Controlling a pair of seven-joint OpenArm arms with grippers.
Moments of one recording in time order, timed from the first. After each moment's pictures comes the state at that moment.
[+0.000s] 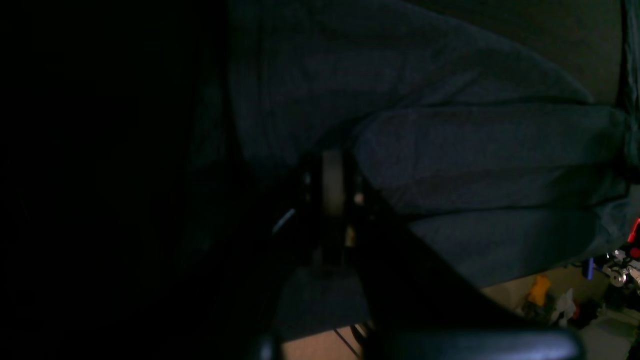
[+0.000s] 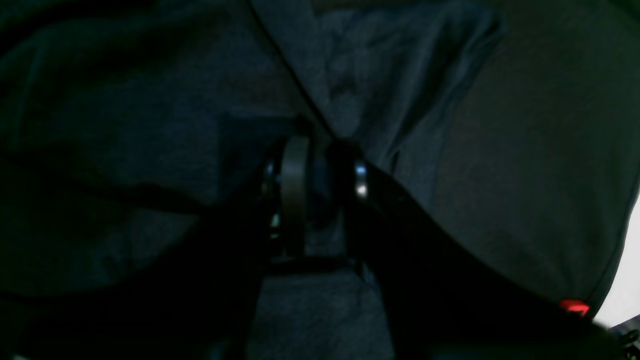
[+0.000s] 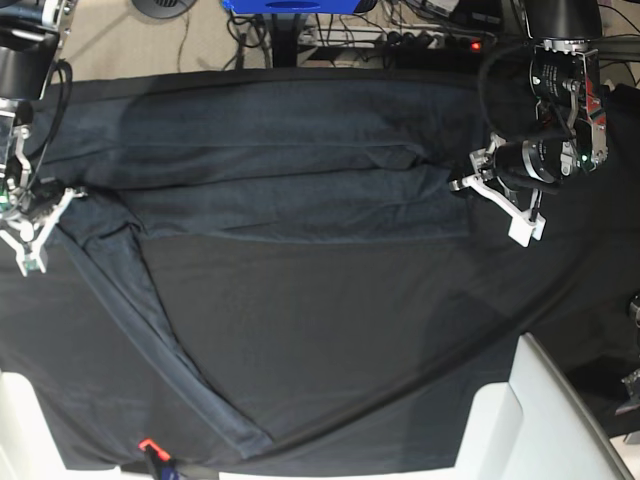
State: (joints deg) left arm 9.6 -18.4 -13.5 84.2 -45.0 -9.1 58.8; right arm 3.4 15.9 20.6 66.6 -7.8 26.2 -44.9
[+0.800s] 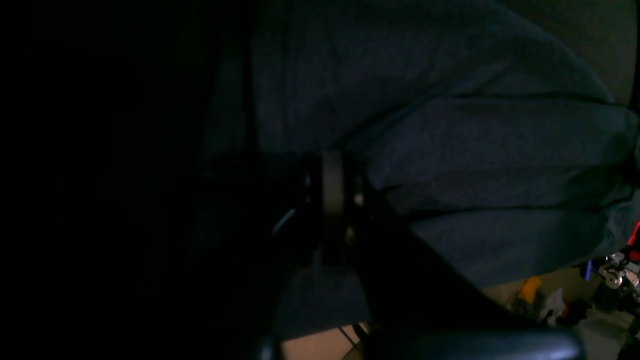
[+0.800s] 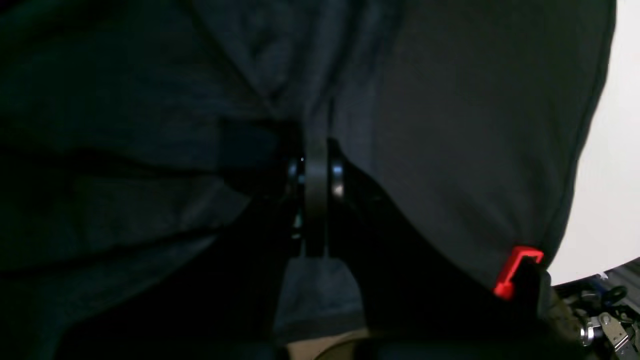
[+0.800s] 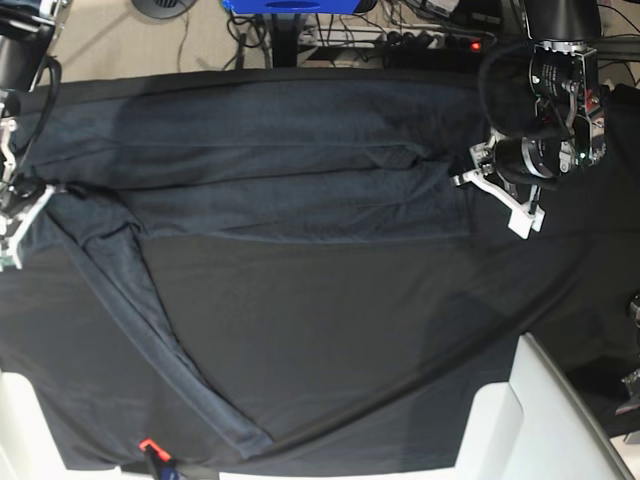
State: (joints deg) left arm 9.3 -18.5 -13.7 80.8 -45.0 -9.1 58.6; right arm 1.1 16.1 25.1 73.8 -8.2 26.0 -50.4
